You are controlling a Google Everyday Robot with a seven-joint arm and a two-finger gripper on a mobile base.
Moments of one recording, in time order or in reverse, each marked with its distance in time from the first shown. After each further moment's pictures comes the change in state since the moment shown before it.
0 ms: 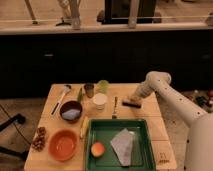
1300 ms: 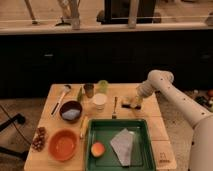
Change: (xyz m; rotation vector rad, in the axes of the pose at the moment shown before) arm 0.005 0.010 -0.011 -0.029 -0.011 -0.020
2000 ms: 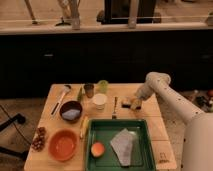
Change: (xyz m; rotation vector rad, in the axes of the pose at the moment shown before) arm 0.008 0.007 0.022 -0.064 0.043 -0.007
